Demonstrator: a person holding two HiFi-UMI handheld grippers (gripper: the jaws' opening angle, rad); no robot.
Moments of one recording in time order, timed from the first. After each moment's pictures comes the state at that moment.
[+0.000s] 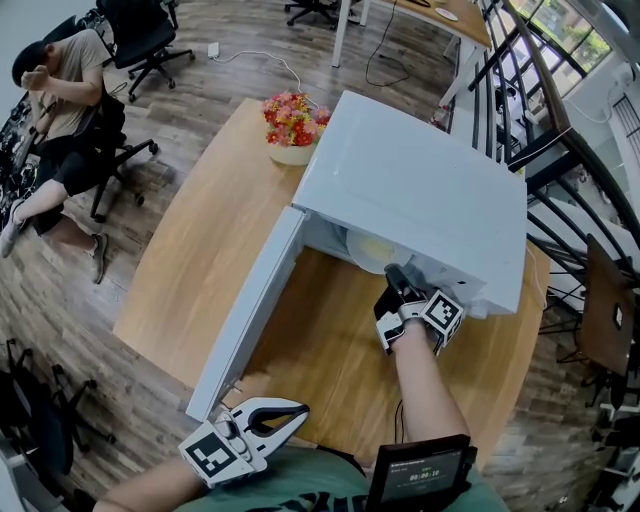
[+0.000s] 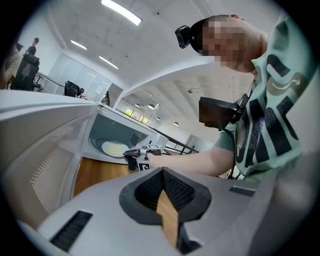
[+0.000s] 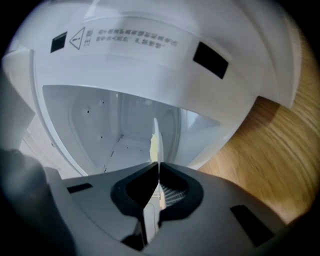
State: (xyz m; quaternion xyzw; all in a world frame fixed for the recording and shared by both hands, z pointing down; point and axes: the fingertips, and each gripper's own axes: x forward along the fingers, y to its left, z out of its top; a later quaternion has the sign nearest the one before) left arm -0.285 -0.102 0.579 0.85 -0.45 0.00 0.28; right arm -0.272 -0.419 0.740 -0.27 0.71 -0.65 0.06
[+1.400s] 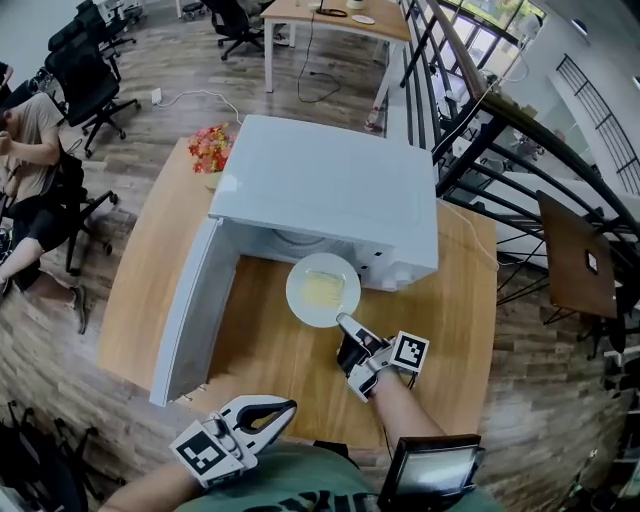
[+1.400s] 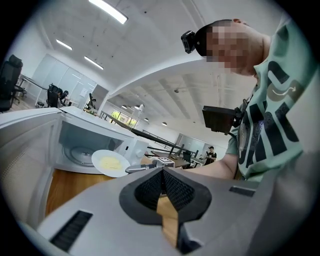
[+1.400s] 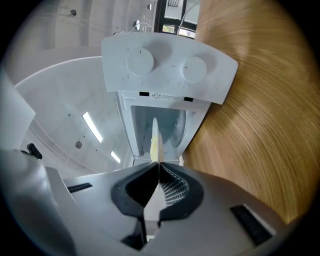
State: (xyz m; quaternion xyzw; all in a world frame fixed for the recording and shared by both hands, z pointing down) left arm -0.208 -0.111 0.534 0.88 -0.40 0.00 0.24; right arm -0.177 -0.301 0.672 -0.15 0.71 -0.68 0.09
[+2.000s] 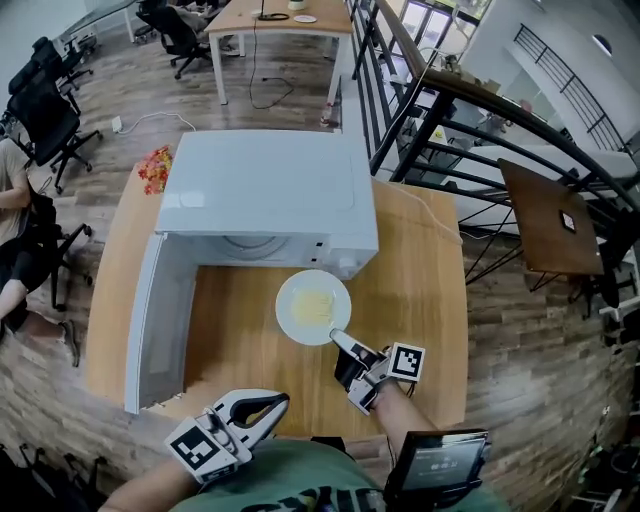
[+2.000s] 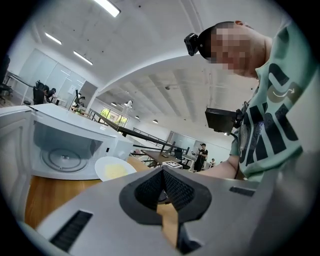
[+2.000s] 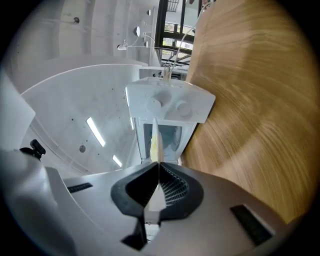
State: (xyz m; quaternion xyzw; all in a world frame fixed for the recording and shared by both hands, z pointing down) left arm -0.153 -0.137 0.514 0.90 -0.36 0.00 0.22; right arm -0.086 -0.276 0.648 -0.17 0.71 -0.68 0.11
